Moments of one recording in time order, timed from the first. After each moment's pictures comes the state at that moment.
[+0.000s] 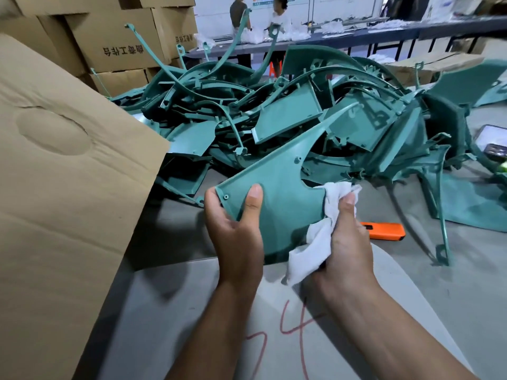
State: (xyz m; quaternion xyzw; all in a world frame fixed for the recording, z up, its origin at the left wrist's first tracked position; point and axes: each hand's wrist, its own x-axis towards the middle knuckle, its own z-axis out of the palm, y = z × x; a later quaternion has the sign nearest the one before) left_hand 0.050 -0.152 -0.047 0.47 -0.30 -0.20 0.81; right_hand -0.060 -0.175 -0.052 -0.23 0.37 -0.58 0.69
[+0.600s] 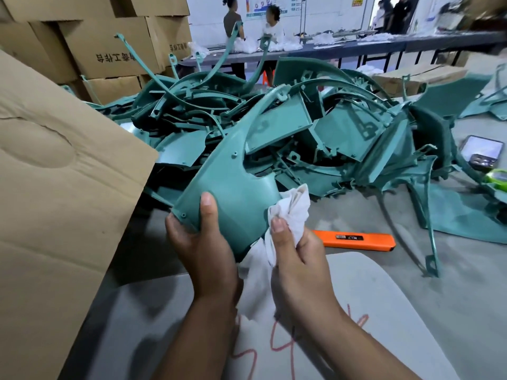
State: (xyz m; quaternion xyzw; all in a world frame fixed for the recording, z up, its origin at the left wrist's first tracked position) left_hand 0.065 -0.154 -0.041 0.47 -0.18 -0.14 0.85; right_hand -0.040 -0.154 -0.058 -0.55 0.32 -0.52 0.57
